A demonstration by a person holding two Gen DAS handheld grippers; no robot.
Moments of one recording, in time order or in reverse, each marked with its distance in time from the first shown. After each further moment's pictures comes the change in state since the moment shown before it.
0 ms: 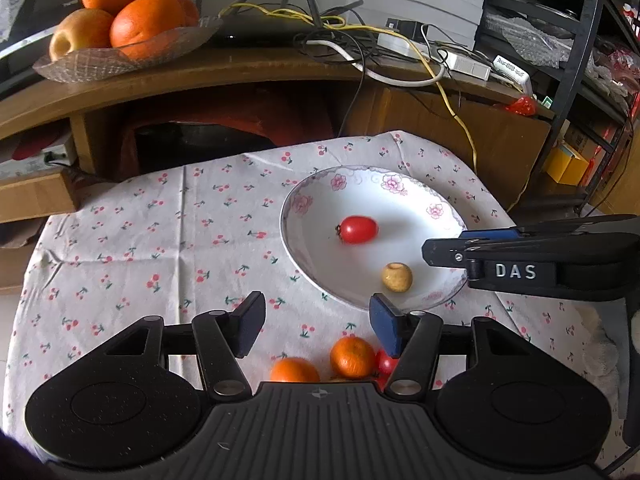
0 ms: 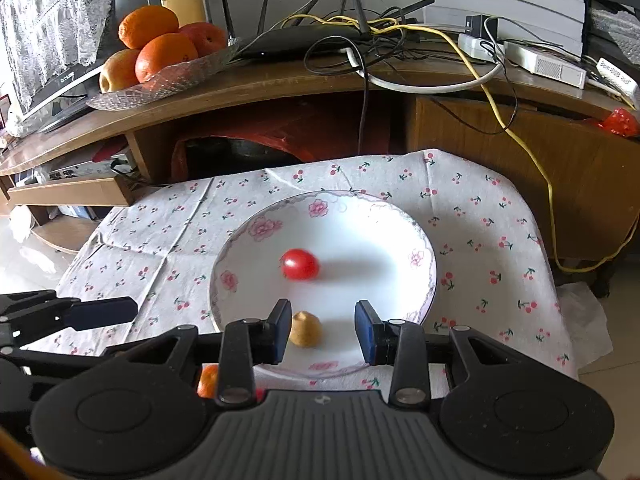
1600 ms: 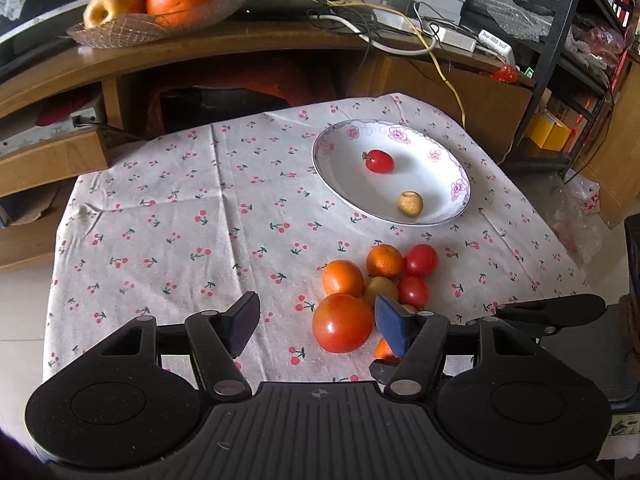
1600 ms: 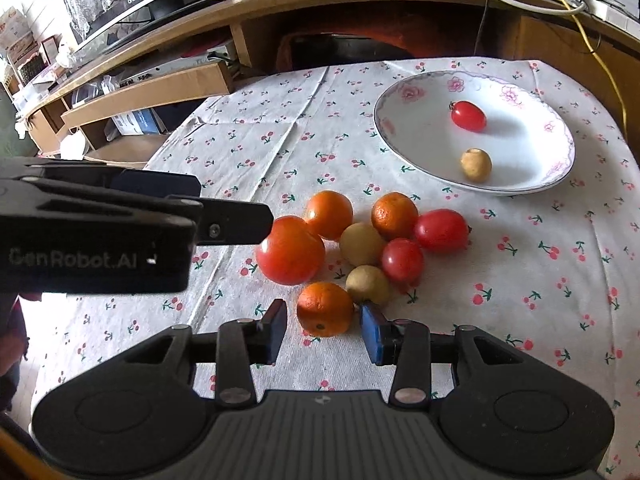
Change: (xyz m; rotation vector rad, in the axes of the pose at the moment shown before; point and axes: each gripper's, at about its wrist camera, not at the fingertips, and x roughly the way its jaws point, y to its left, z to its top) left arm -0.043 0.040 -0.039 0.046 0.079 -0.045; right arm -0.006 0.099 -0.089 -0.055 0.173 0.131
